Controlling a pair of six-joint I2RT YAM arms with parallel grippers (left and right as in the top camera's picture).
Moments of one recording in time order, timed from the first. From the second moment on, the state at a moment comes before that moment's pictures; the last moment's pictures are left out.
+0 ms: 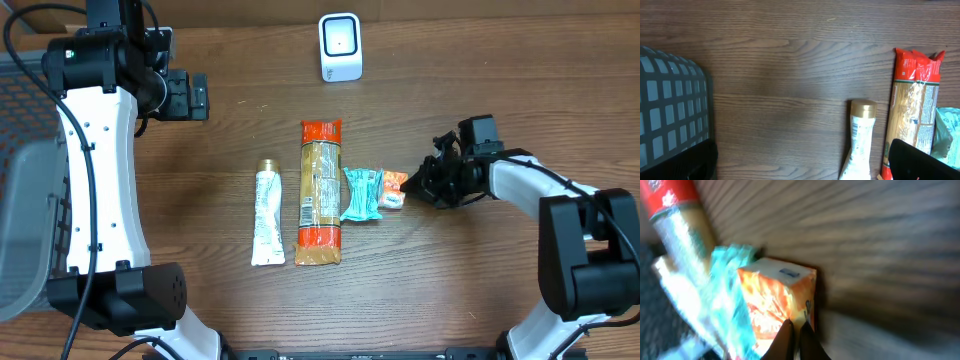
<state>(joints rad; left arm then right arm) 0.10 1.83 2.09 -1.45 -0.01 0.03 0.10 1.87 0.99 -0.44 -0.74 0.43</state>
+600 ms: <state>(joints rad) 0.10 1.83 2.09 -1.45 -0.01 0.03 -0.13 1.87 1.03 -0.72 -1.24 -0.16</state>
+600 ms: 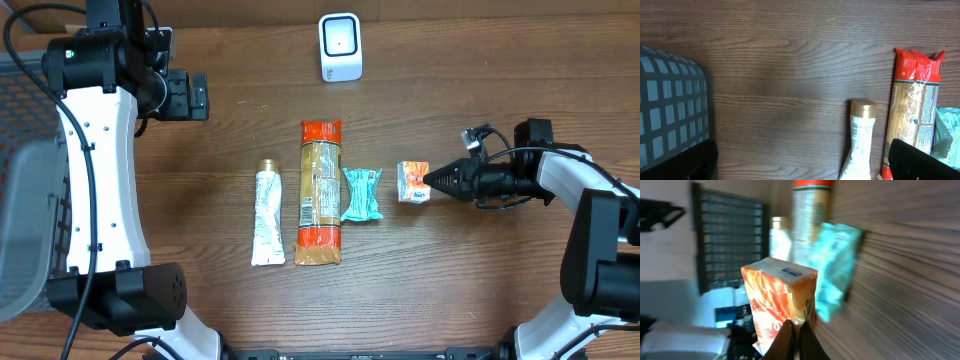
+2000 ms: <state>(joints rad) 0.10 1.83 2.09 -1.45 -0.01 0.03 0.53 1.83 1.32 -0.94 0.19 0.51</state>
